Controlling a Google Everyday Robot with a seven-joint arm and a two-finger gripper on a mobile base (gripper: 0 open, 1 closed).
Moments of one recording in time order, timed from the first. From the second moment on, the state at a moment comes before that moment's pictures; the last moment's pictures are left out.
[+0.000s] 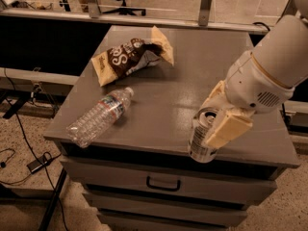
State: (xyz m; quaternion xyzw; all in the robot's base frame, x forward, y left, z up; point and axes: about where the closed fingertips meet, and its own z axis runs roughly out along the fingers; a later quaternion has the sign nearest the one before) arm 0.404 -0.114 0.908 -0.67 0.72 0.13 0.17
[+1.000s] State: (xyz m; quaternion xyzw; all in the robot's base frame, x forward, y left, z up) arm 0.421 -0.115 0.929 -0.65 0.74 0.10 0.16
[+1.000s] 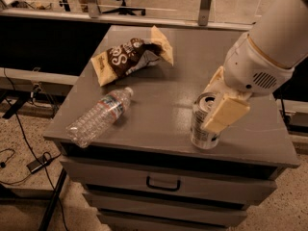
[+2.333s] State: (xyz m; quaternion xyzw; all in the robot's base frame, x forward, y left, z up) arm 0.550 -0.101 0.949 -0.58 0.79 0.10 0.17
